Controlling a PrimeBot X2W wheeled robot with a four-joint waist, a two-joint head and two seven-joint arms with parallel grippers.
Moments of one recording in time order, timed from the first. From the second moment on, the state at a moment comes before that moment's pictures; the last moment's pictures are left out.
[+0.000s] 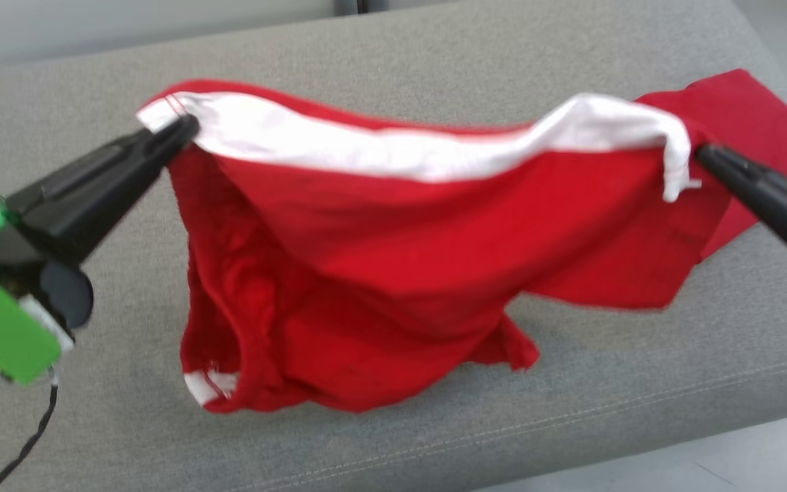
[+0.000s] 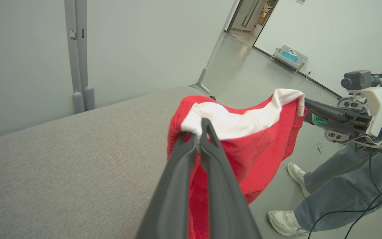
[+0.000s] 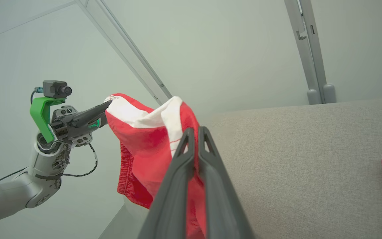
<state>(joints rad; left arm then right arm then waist) -0.52 0.81 -0.36 -0.65 -1.43 0.12 0.40 -0.32 -1.20 0.60 -0.66 1.59 0.06 -0.14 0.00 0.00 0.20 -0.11</state>
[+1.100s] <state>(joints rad) -0.70 0.48 -0.52 -0.14 -1.00 -0.01 -0.05 -0.70 -0.72 0.73 -0.23 1.43 -0.01 -0.20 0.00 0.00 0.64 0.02</state>
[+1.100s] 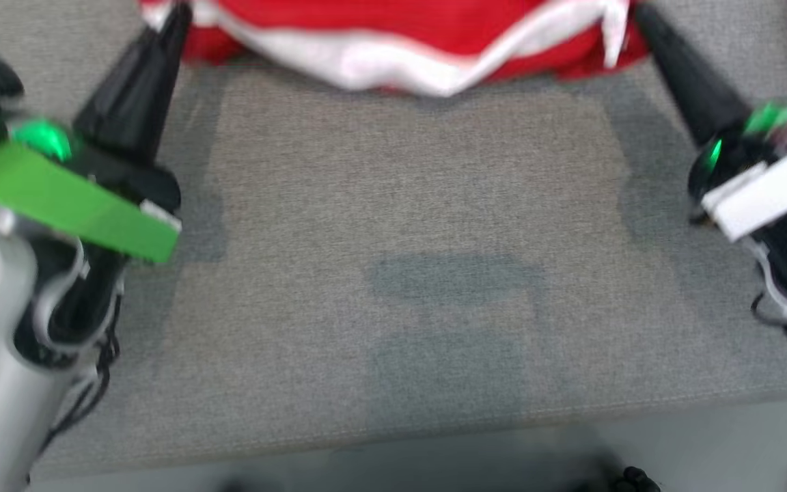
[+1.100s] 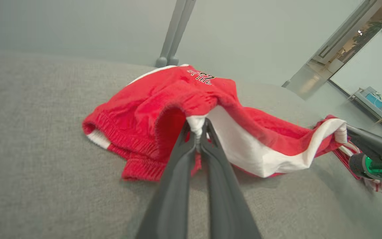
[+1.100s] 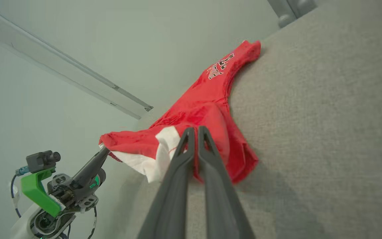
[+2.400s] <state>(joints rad) -0.19 0.50 -0.69 -0.14 -1.19 -0.09 -0.07 -0.32 -0.99 0.86 -0.19 1.40 0.11 -0.12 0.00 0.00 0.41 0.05</state>
